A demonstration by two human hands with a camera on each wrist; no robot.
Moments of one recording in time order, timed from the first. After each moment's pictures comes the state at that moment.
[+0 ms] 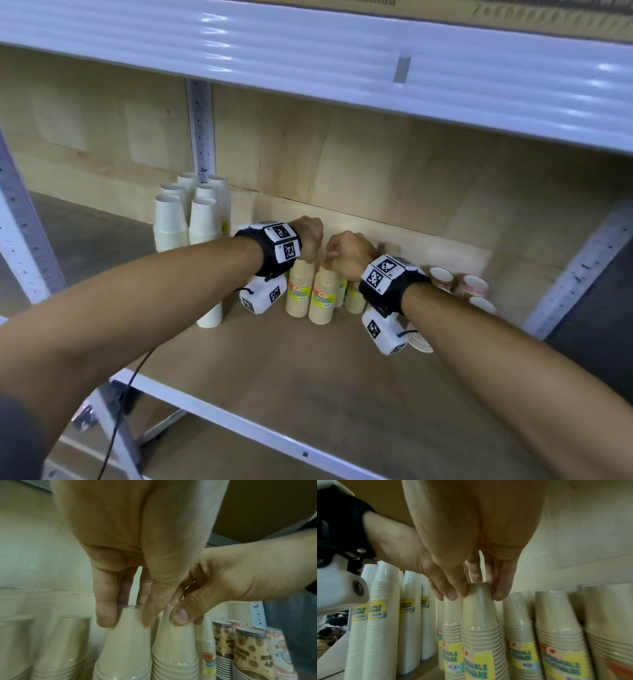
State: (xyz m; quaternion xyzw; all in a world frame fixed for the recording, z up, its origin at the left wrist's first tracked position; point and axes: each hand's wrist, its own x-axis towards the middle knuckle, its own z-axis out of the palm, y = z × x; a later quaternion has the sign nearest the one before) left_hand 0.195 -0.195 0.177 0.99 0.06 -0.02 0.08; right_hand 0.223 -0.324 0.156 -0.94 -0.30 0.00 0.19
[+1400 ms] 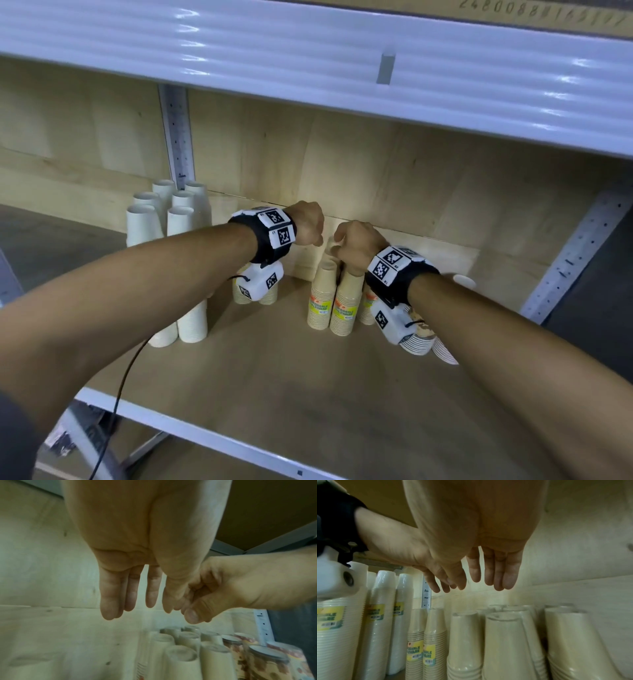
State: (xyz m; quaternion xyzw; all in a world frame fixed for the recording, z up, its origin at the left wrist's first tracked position) left_hand 0.220 -0.196 0.201 0.99 0.03 0.03 0.12; right_hand 0.267 -0.339 0.166 -0.95 -0.28 -0.05 0.16
